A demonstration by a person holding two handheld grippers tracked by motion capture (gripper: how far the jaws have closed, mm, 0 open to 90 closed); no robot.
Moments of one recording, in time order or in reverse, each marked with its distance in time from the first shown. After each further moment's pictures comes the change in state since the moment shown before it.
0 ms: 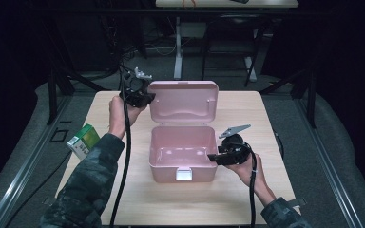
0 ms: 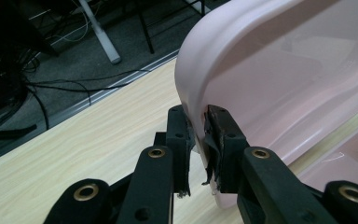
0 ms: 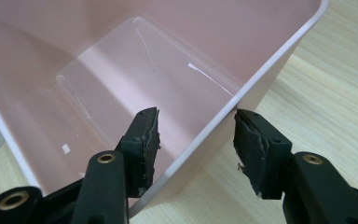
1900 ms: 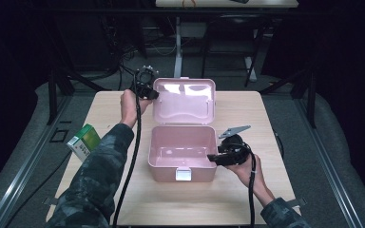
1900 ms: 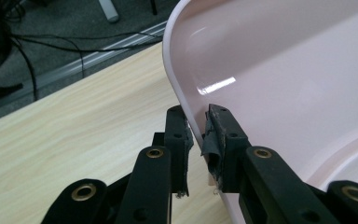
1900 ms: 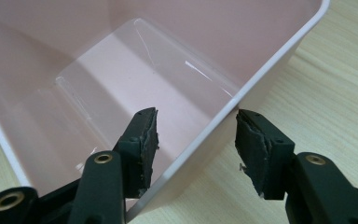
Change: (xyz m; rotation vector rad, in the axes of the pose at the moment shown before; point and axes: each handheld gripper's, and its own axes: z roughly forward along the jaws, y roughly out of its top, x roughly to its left) left arm 0.023 0.013 0.075 0.168 0.001 -0.108; right arm 0.000 -0.002 0.002 -0.014 -0.004 0.009
